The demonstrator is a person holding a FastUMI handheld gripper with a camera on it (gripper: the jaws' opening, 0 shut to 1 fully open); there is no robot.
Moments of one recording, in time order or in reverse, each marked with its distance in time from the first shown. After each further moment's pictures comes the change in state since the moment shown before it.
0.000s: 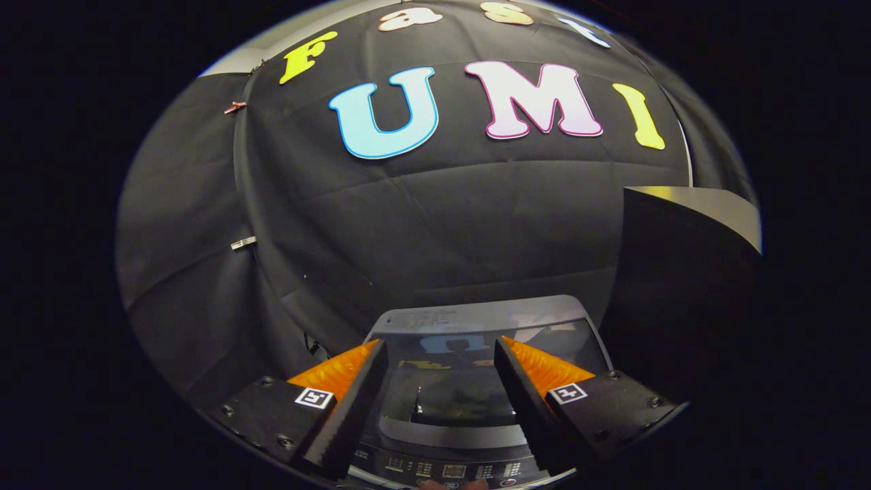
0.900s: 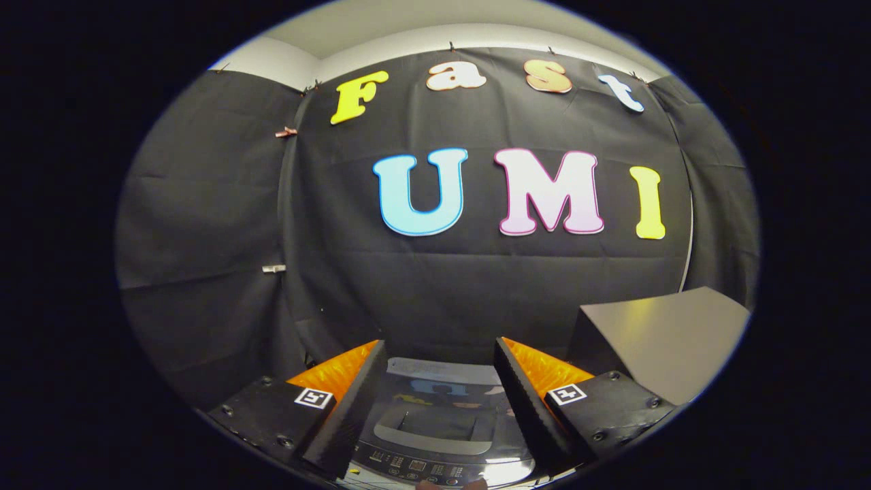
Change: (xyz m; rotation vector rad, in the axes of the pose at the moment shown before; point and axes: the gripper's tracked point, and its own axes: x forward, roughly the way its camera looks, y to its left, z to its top) arm -0.143 0.007 0.127 -0.153 -0.260 0.084
